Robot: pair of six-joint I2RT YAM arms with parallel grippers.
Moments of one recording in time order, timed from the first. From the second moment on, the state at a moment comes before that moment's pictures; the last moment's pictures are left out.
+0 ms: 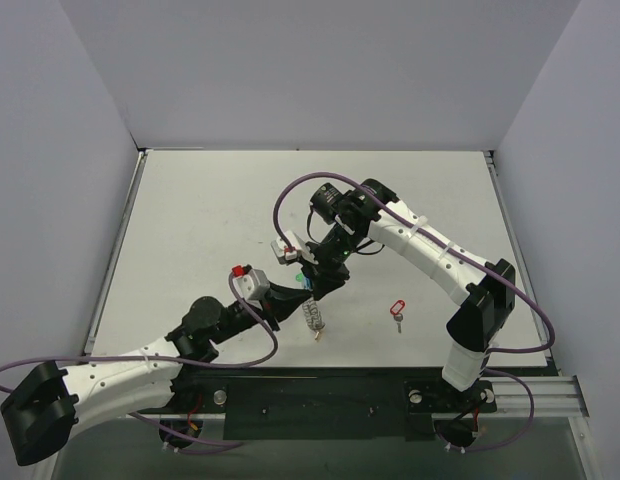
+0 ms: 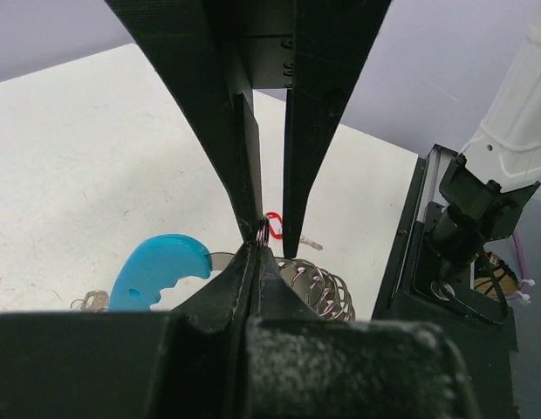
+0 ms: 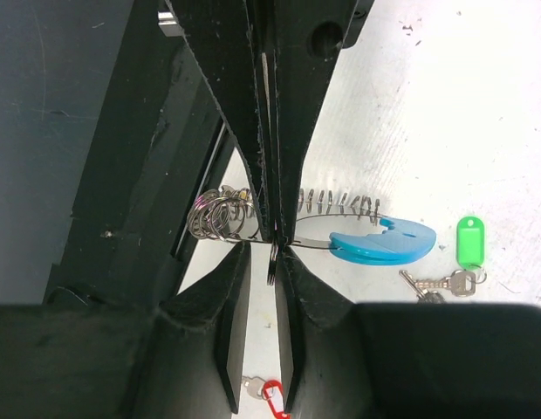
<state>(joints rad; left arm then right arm) -0.95 0.84 0.22 0.79 0.15 -0.23 0.81 1.76 1.74 -1.37 -0.75 -1.04</state>
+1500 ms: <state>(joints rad) -0.84 0.72 0.19 0.76 0.26 -0.29 0.79 1.74 1.74 -1.44 -0.90 -1.14</state>
